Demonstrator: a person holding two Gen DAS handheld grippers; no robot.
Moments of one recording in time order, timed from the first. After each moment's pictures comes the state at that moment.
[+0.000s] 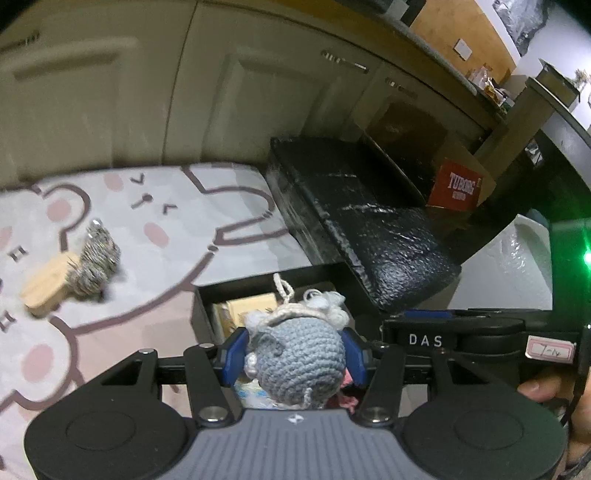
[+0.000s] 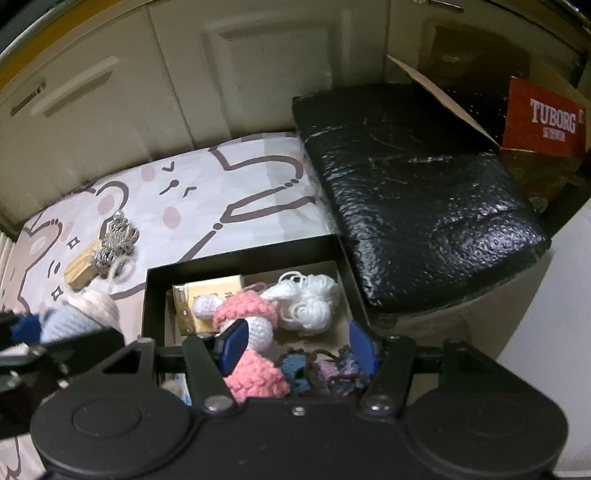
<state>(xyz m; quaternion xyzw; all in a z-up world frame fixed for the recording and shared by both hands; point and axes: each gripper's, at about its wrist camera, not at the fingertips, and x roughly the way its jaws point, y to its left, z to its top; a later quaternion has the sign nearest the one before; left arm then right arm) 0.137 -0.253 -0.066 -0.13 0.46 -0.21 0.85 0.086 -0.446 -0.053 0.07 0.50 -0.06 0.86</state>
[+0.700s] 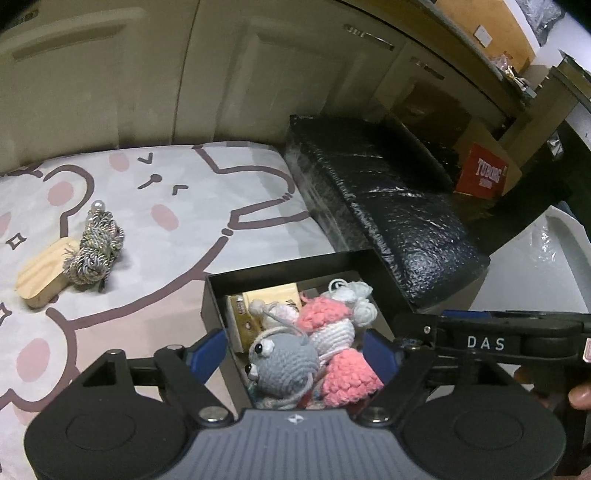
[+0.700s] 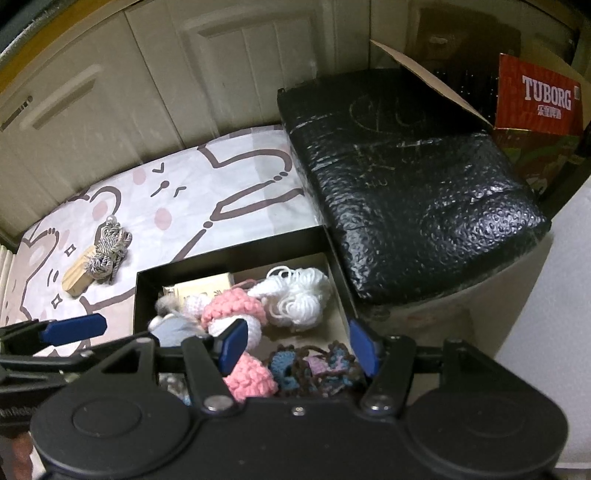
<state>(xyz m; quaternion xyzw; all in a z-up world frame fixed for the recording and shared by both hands) 0.156 -0.258 -0.090 -0.11 0.49 -0.19 0.85 0.087 -0.461 -0.059 0.09 0.51 -0.06 0.85</state>
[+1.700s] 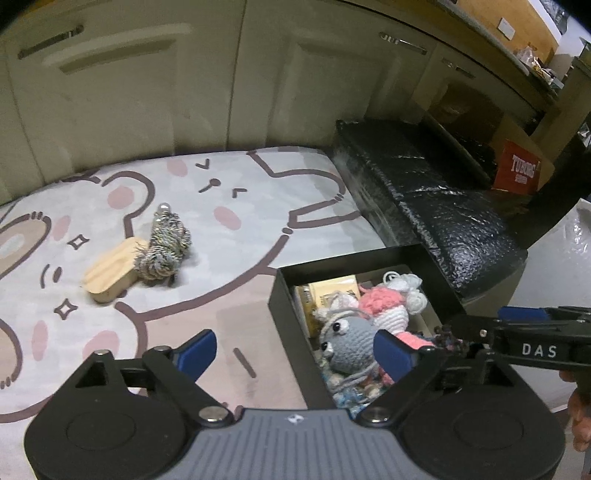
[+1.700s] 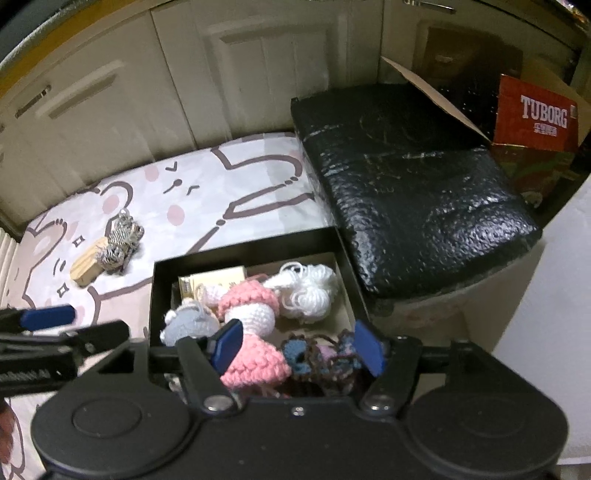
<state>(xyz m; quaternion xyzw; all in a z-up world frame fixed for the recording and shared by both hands) 0.136 -0.229 -0.076 -0.07 0.49 -0.12 0.86 0.070 -0.441 -0.046 0.07 0.50 -0.06 0.86</state>
